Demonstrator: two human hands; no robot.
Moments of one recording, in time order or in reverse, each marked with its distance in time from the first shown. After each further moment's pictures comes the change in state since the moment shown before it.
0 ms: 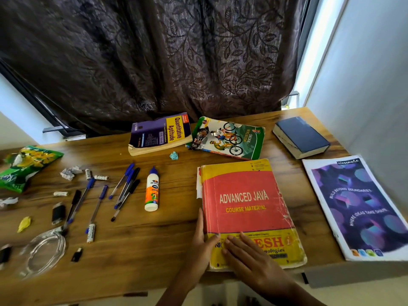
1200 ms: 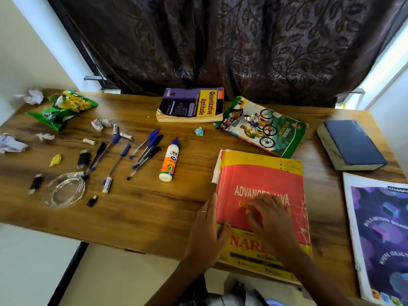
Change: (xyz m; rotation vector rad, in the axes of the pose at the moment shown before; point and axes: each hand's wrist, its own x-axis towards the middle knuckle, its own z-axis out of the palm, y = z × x) left_hand -0.005 0.009 0.020 0.556 0.334 0.174; right_hand 0.058 0.068 -0.007 0.298 -0.355 0.559
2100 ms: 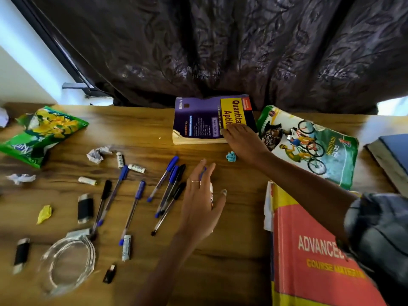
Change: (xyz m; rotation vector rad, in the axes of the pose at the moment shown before) left_hand 0.173 -0.078 -0.126 0.011 0.031 0.148; right_hand 0.335 -0.072 0.057 -0.676 -0.074 -0.364
